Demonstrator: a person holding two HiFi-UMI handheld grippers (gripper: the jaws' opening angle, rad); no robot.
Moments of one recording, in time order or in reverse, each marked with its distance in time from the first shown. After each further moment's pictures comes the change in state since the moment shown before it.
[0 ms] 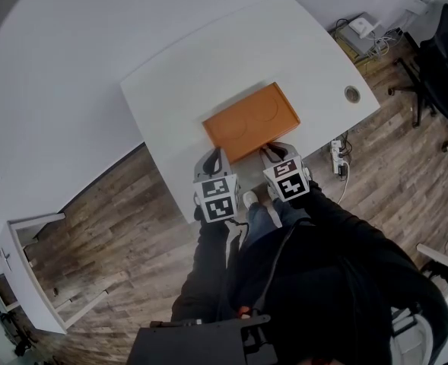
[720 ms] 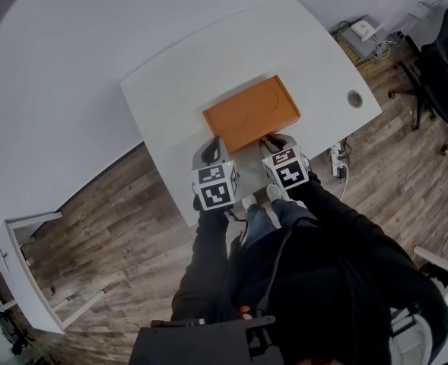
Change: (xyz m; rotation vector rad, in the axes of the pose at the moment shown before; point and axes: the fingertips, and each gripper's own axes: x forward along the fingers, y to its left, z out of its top) left arm 0.030 0.014 0.025 -0.073 -0.003 -0.016; right arm 0.023 -0.017 0.025 0.003 0.029 -0.005
